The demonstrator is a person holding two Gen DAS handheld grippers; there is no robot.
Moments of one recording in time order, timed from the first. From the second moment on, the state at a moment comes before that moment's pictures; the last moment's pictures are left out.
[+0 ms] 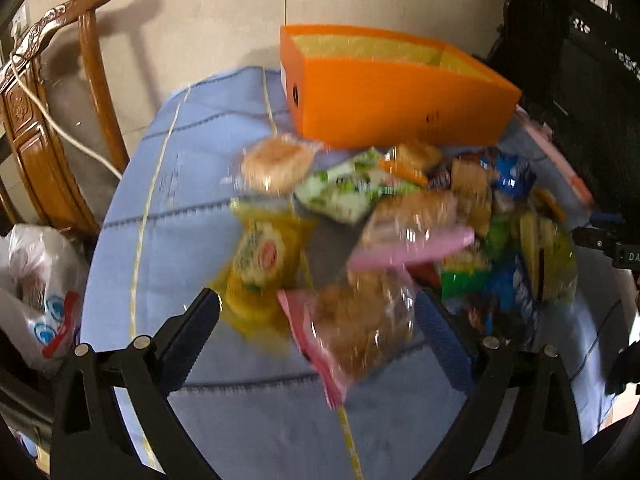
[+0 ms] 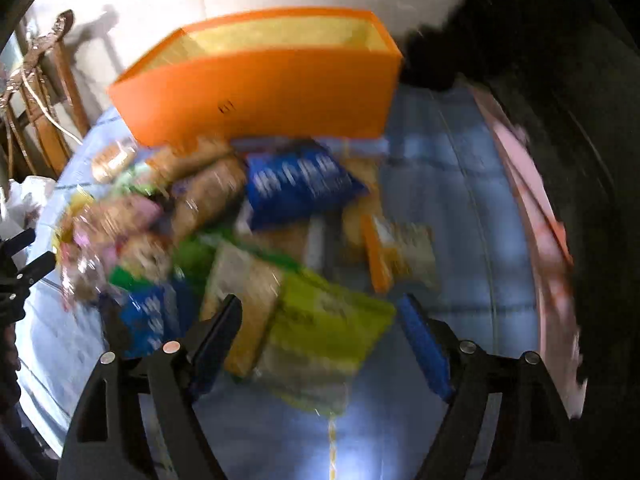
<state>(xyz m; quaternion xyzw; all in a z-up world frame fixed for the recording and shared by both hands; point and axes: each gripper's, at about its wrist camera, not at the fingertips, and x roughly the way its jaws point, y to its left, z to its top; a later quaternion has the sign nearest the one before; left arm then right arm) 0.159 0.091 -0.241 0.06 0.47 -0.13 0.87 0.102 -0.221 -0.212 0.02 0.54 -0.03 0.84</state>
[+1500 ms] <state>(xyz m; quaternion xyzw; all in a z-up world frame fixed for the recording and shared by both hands) 0.171 0.053 -0.291 0.02 0.49 -0.14 0.86 0.121 -0.209 -0.279 0.09 0.57 0.05 0.81</state>
